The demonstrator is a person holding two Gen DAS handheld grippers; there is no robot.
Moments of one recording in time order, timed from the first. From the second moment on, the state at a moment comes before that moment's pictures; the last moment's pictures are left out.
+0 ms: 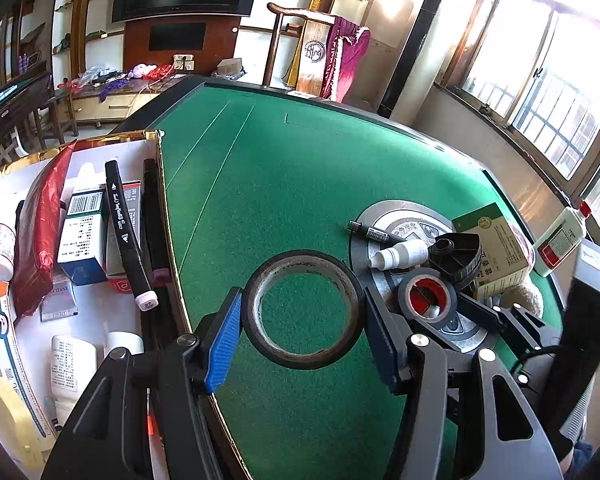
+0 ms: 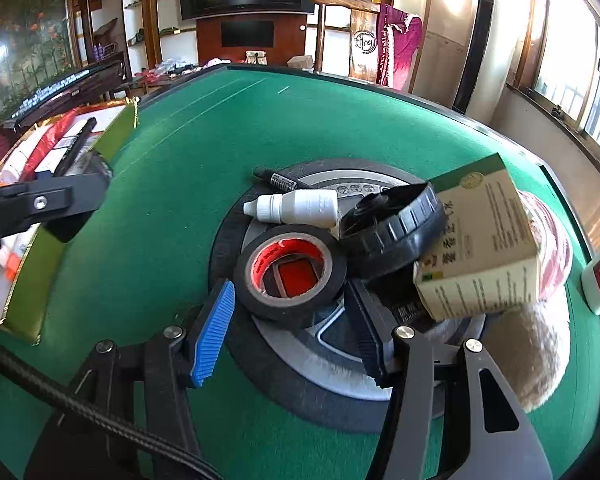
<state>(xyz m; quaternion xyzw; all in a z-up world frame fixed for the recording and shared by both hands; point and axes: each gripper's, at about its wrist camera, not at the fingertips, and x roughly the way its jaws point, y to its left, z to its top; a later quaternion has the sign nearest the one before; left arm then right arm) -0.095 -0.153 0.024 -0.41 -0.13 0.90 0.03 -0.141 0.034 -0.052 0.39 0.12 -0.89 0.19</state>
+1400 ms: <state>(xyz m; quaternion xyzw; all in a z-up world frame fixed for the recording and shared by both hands) -0.099 -0.147 0.015 -0.42 -0.12 0.90 0.02 -0.137 0.009 -0.051 0.40 0.18 -0.86 0.25</state>
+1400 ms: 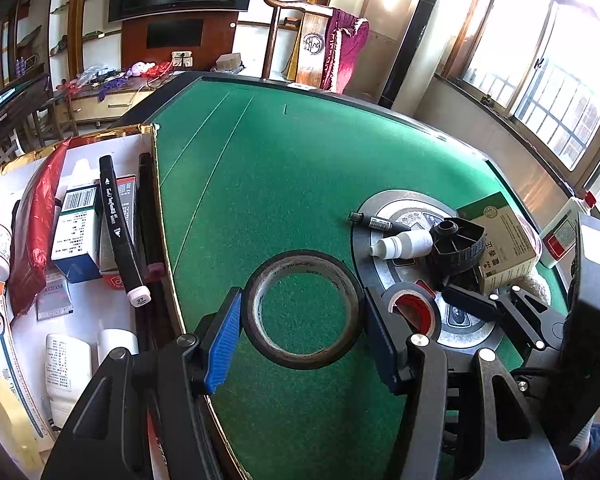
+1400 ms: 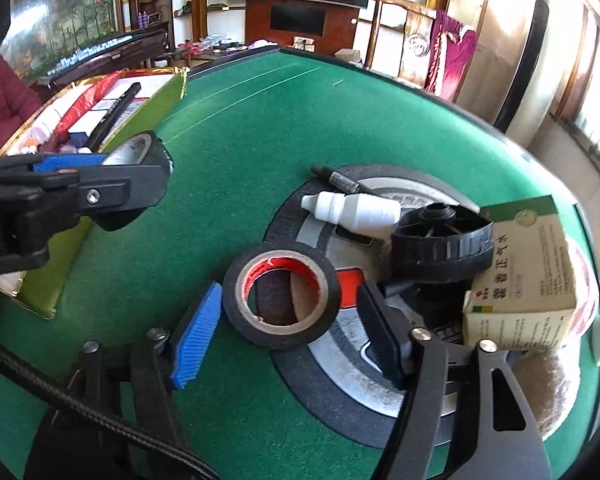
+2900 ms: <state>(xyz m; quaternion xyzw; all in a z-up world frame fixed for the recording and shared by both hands) -0.067 -0.260 0.066 -0.33 -0.18 0.92 -0.04 -0.067 -0.048 0.000 0.34 0.09 -0.86 0.37</state>
